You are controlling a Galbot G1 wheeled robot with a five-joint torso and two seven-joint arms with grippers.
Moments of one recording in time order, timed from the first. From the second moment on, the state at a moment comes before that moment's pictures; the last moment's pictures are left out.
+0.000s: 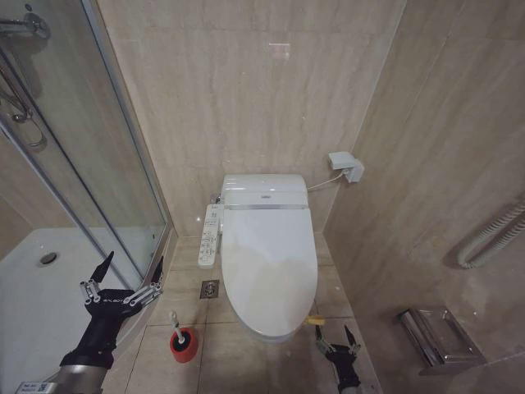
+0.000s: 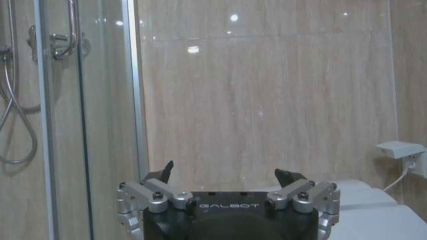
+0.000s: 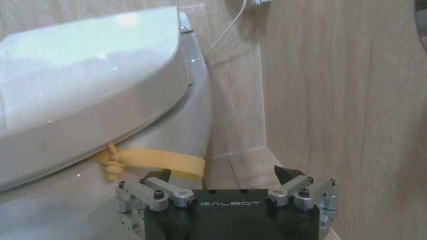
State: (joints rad) left arm 1.83 -1.32 -0.78 -2.48 -0.27 -0.05 0.01; right arm -1.49 1.50 0.55 1.38 0.28 0.49 -0.05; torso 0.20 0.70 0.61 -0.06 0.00
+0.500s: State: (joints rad) left arm 1.83 -1.32 -0.78 -2.48 -0.27 -0.05 0.01; right arm -1.45 1.51 0.55 1.23 0.31 0.73 -0.13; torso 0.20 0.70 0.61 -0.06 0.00
